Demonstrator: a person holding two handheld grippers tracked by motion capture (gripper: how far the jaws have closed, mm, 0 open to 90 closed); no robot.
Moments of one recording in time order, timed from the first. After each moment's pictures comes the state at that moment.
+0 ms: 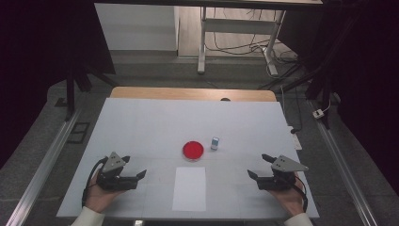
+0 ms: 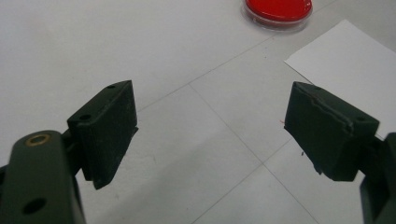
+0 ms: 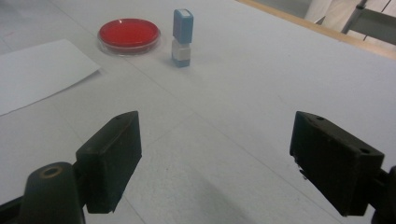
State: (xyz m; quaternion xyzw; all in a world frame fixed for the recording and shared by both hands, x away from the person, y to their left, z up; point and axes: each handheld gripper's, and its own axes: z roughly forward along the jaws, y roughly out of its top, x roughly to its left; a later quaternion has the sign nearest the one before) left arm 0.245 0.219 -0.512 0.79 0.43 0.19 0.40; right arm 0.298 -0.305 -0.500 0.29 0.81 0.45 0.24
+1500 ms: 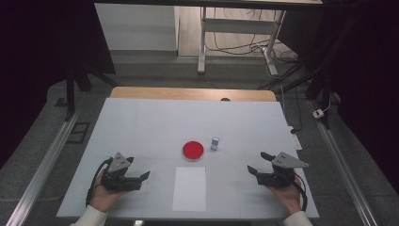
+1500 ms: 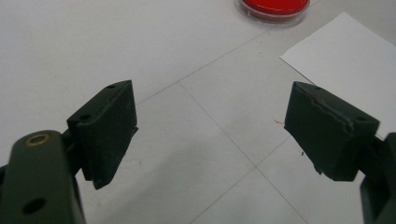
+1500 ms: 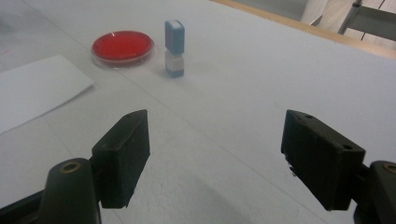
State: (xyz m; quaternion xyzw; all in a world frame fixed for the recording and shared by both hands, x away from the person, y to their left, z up) left arm 0.247 0.209 -0.518 0.79 0.43 0.18 0.39; right arm 0.307 -0.304 -0.499 0.30 0.80 0.47 0.23
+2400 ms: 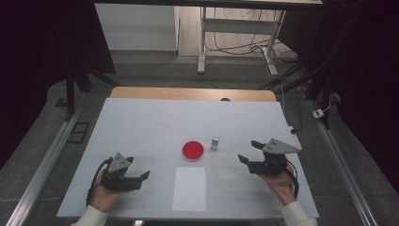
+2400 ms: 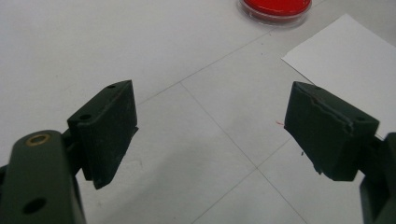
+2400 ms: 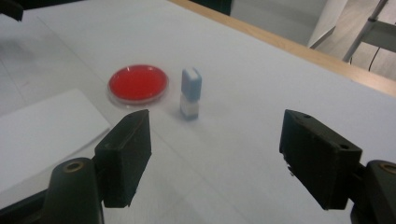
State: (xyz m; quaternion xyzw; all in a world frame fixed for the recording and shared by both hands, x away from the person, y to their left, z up) left arm 0.247 0.209 -0.519 0.79 0.43 0.19 0.39; right arm 0.326 -0.268 -0.461 0.28 0.81 0.48 0.22
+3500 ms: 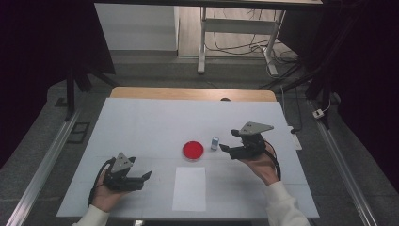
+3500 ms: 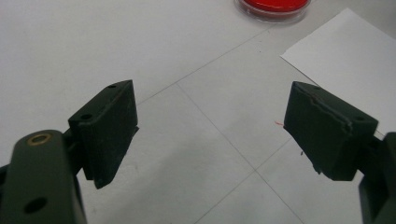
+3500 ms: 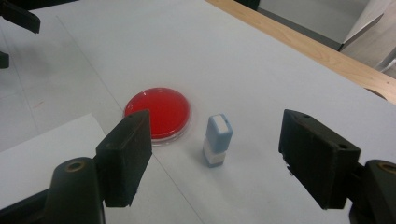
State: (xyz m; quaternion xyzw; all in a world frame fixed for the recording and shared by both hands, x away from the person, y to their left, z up) left arm 0.248 0.204 -0.520 0.80 0.42 0.19 0.39; right arm 0.368 -0.208 -0.444 0.25 0.84 0.44 0.17
